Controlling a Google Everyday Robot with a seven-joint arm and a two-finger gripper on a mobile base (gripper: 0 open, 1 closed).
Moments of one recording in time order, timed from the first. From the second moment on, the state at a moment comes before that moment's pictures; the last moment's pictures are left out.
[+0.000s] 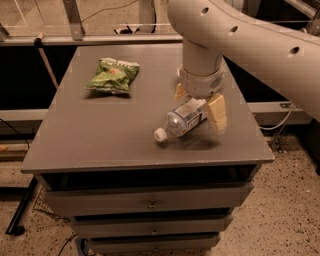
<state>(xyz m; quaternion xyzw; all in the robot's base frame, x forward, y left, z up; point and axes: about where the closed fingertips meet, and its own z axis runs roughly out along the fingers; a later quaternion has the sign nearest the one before) 0.559 -0.107 0.845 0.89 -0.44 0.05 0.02</state>
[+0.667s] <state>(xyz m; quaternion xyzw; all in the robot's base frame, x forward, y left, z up) 0.562 -0.106 0.842 0.89 -0.45 0.05 0.01</state>
